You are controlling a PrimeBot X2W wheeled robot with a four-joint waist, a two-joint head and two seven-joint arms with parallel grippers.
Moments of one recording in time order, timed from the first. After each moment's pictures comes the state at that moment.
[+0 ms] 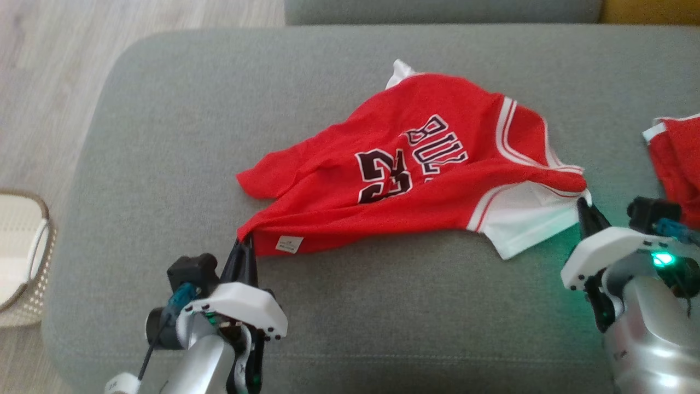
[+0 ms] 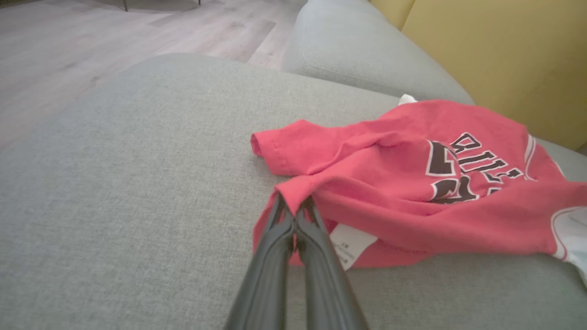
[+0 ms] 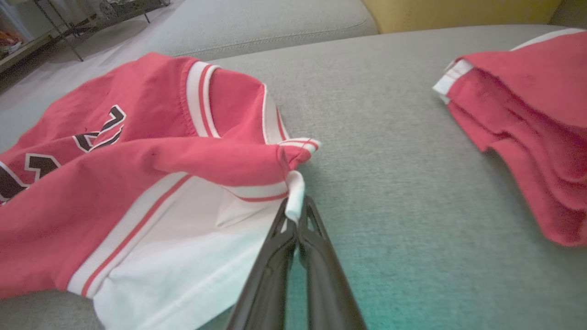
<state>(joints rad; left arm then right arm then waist) -0.20 0.05 -0.42 0.44 -0.45 0.20 -0.25 -0.49 -0.10 -0.25 0.92 0.07 0.13 -0.18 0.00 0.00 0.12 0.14</state>
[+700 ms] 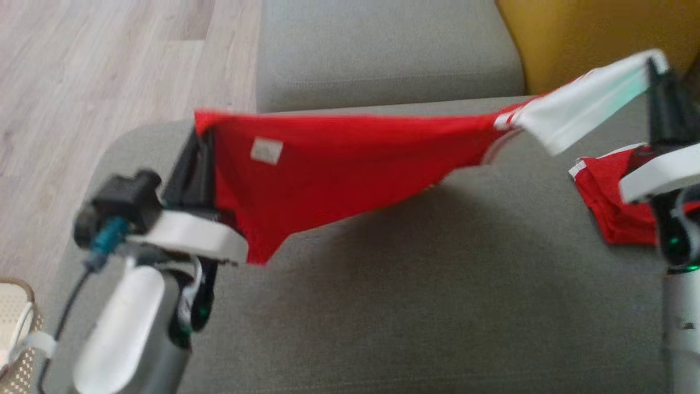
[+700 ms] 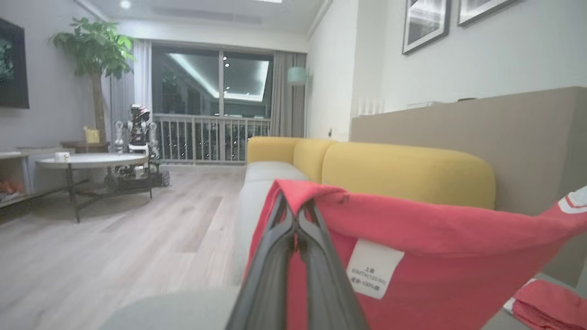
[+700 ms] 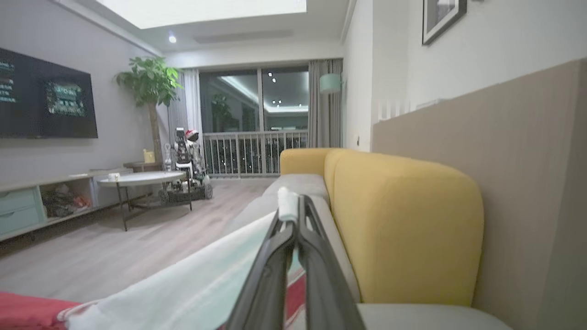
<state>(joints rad) -0.29 0.21 -0.37 0.06 -0.35 0.16 -0.16 -0.42 -0.16 -0.17 0.15 0.23 0.13 0.02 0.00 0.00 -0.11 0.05</state>
